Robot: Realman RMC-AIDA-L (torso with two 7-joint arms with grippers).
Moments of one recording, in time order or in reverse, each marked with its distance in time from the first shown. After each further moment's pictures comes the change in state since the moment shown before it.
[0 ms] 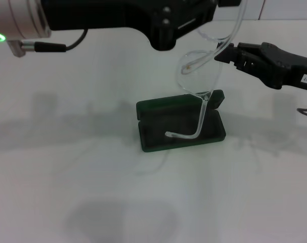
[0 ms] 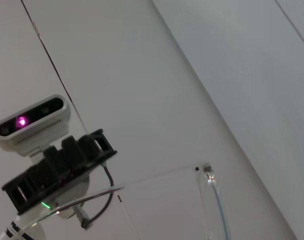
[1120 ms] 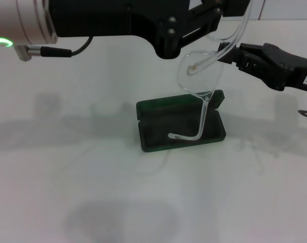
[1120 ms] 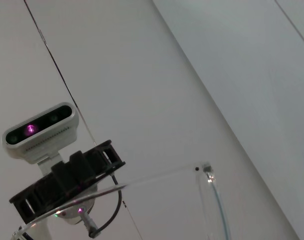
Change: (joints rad) left arm -0.002 0.001 0.020 -0.014 0.002 0.000 0.015; right arm -0.006 -0.002 -0.009 0.016 0.021 -0.014 -0.014
